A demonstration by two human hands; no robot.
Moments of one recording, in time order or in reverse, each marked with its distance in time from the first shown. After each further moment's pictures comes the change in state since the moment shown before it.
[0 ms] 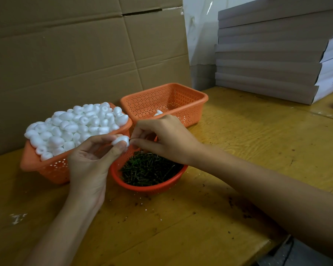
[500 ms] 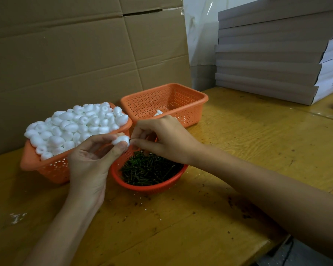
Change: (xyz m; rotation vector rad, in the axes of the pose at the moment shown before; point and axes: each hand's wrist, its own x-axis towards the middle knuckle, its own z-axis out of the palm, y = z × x) left_hand -0.001 0.002 0.002 0.005 0.028 -0.014; right_hand 0.000 -0.002 0.000 0.049 -0.044 0.058
